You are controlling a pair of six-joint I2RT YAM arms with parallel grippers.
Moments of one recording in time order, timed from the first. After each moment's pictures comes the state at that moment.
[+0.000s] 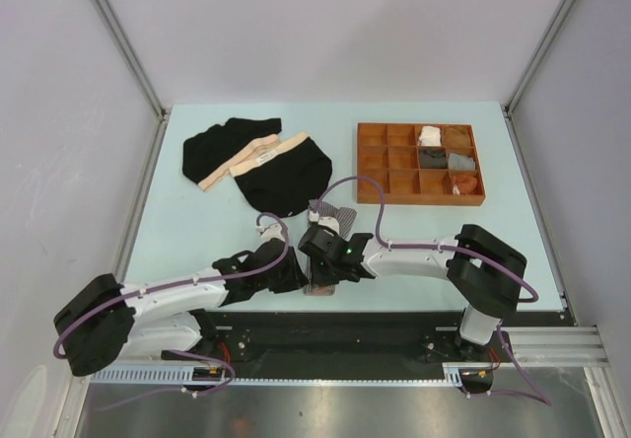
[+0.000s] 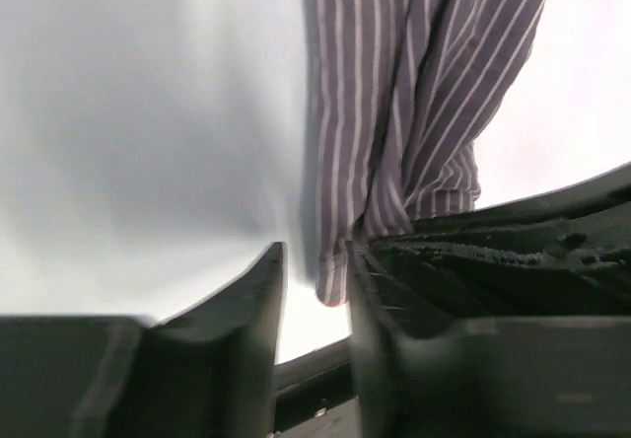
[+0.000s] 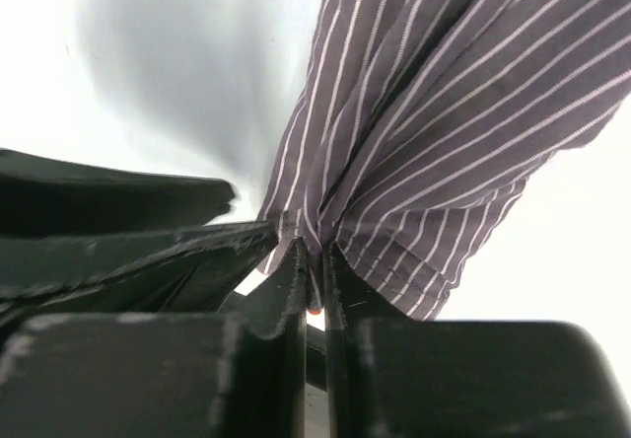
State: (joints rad) left arm -0.93 1.14 0.41 -0.15 -0.12 -0.99; right arm 1.14 1.72 1.04 -0.36 0.12 0.91
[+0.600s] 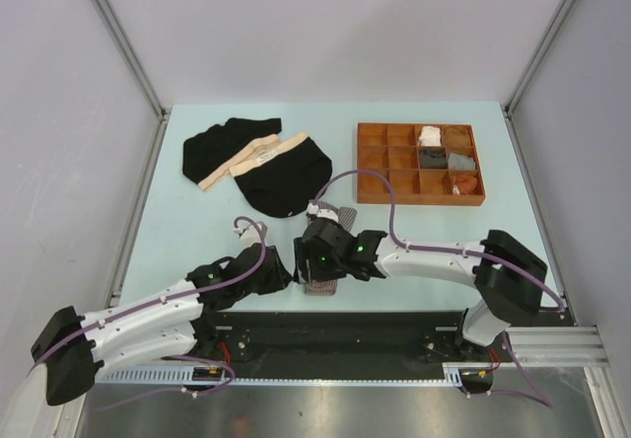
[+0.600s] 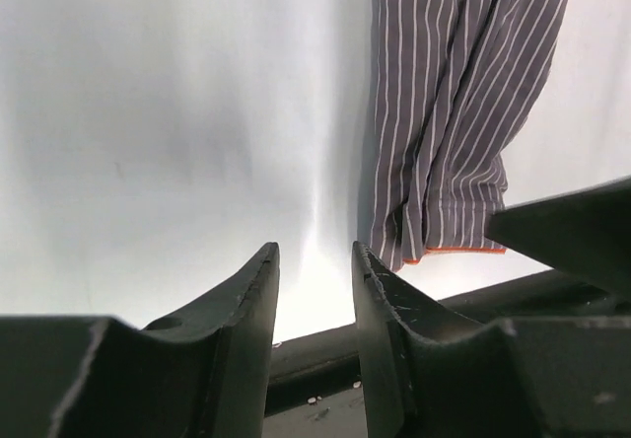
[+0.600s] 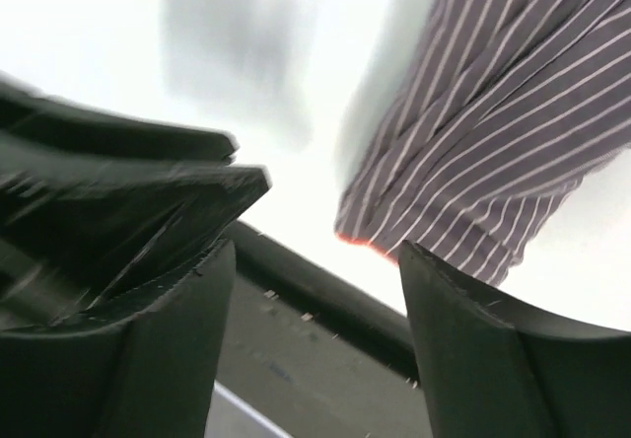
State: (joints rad) left arm -0.93 0.86 0.39 -0.39 -0.25 -1.00; right arm 1.14 1.62 1.04 -0.33 0.07 0.89
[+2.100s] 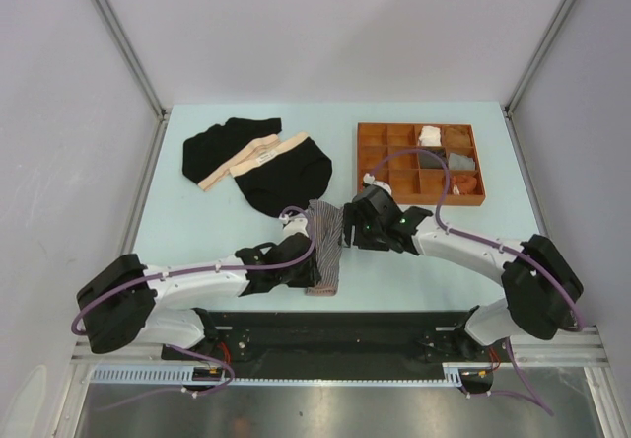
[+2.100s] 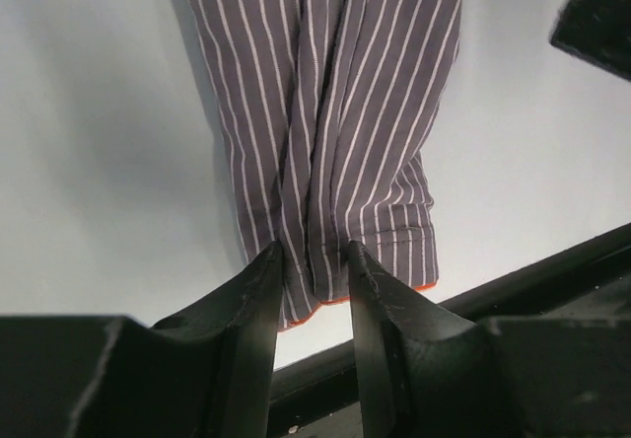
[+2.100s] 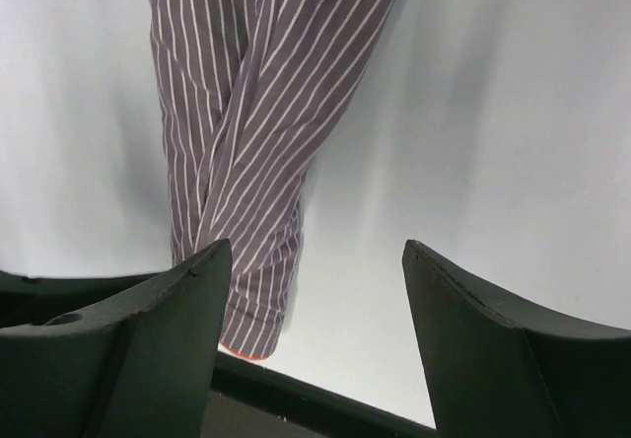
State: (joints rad) left arm -1.03 1.29 0.59 -0.23 -0.19 -0.91; right arm 0.80 1.43 0.89 -0.38 0.10 0.79
